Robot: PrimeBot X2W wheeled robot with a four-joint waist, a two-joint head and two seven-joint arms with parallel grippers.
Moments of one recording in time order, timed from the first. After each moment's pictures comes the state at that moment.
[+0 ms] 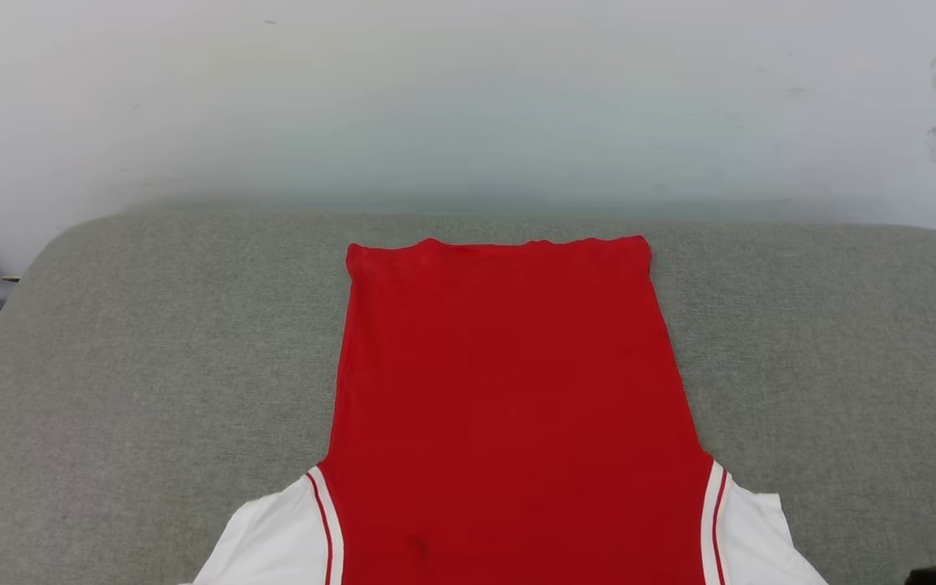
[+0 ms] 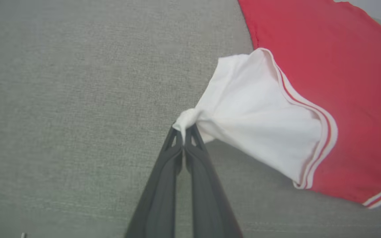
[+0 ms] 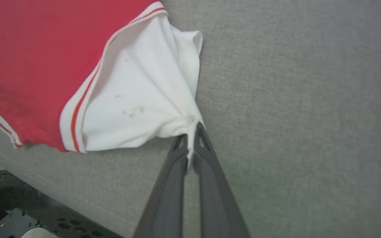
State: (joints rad) left arm 0.15 0.69 -0.56 0.18 -0.94 0.23 -0.26; right arm 0.10 -0.59 0.38 0.31 0.61 0.13 0.01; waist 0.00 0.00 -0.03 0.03
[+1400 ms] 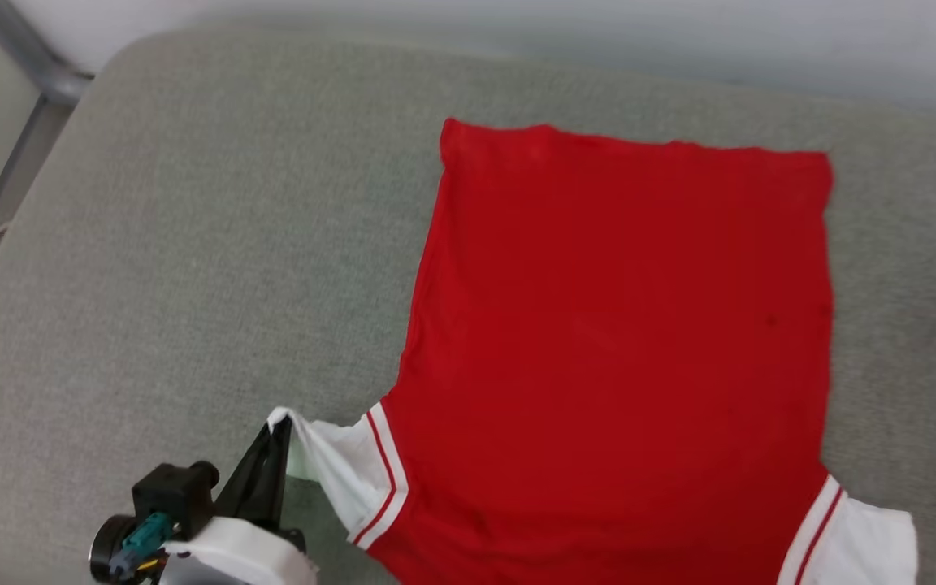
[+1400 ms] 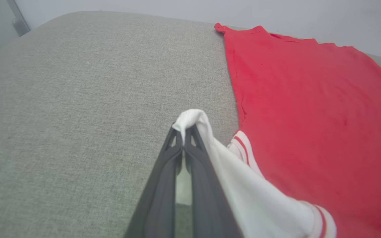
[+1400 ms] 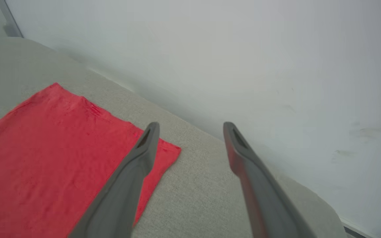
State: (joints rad) left arm -0.05 0.45 -0.46 0.09 -0.63 0.19 -0.26; right arm -0.56 -0.66 0.07 -0.03 0.50 0.13 0.53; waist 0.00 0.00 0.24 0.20
